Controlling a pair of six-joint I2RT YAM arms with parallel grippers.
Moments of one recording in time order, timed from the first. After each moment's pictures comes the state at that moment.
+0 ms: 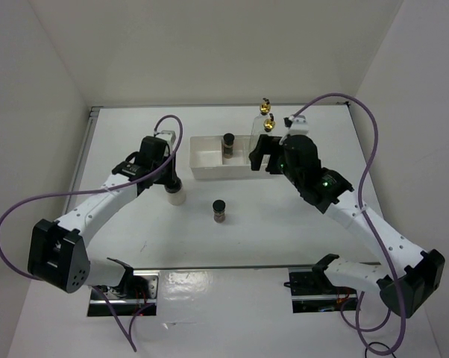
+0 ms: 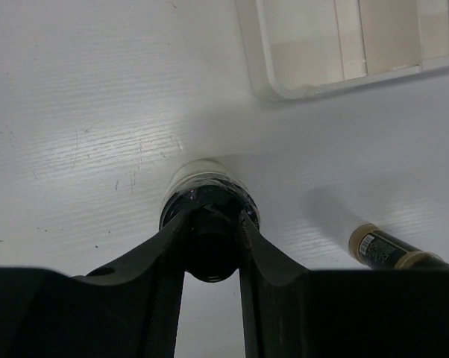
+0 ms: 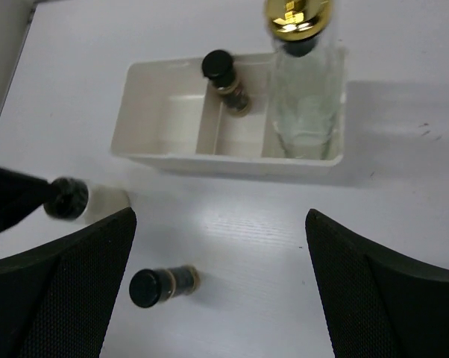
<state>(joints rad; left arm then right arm) -0.36 1.34 1.00 -0.45 -0.07 -0.27 0.58 1.08 1.07 -0.39 0.29 0.48</state>
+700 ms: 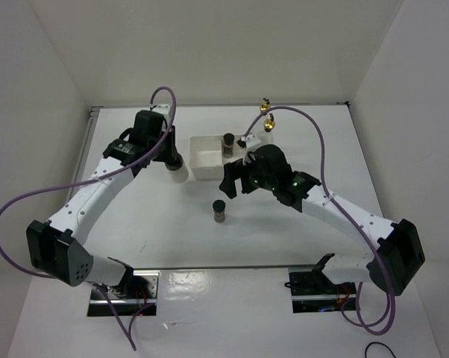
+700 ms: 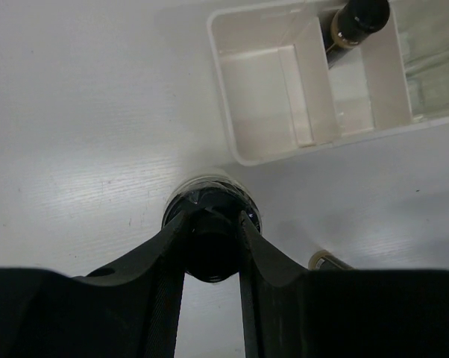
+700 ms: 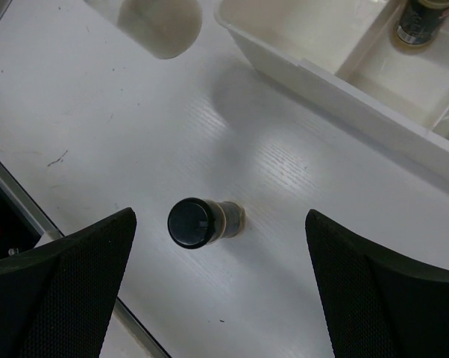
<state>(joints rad) -0.37 1.38 1.31 -0.63 -0.10 -0.26 0.72 1.26 0.97 -0.23 -0.10 0.29</state>
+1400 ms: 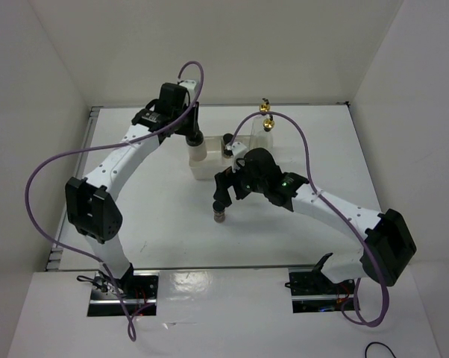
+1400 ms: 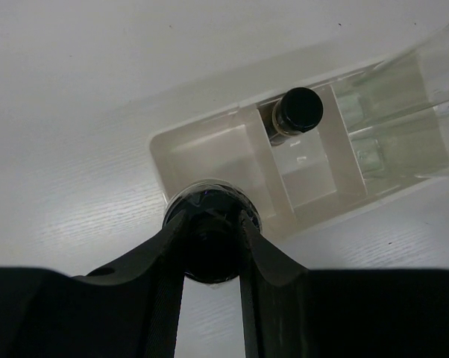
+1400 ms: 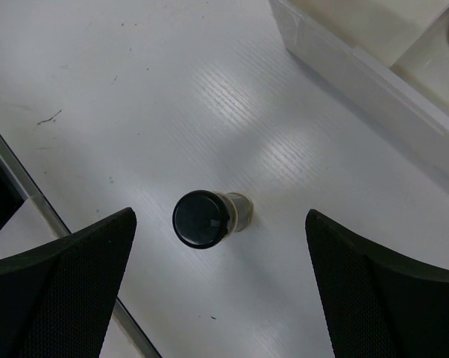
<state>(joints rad) -0.39 1.75 1.73 -0.62 -0.02 -0.18 0.76 1.35 0.97 -0.20 -0.18 0.18</state>
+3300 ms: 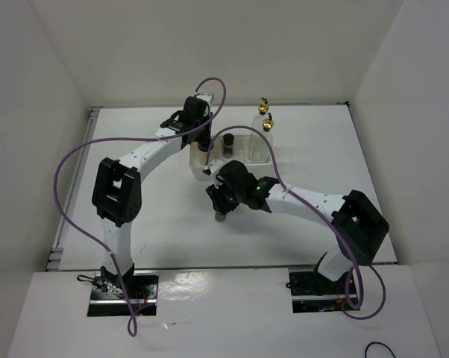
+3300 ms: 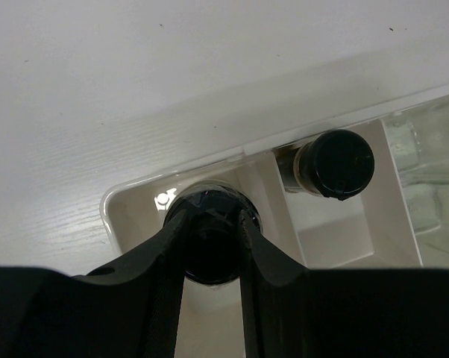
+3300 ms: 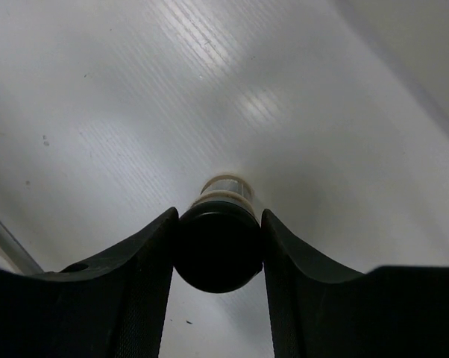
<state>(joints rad) -0.44 2.01 1.71 -0.38 -0.12 -0.22 0.87 1.57 1.01 -0.24 -0.07 0.07</state>
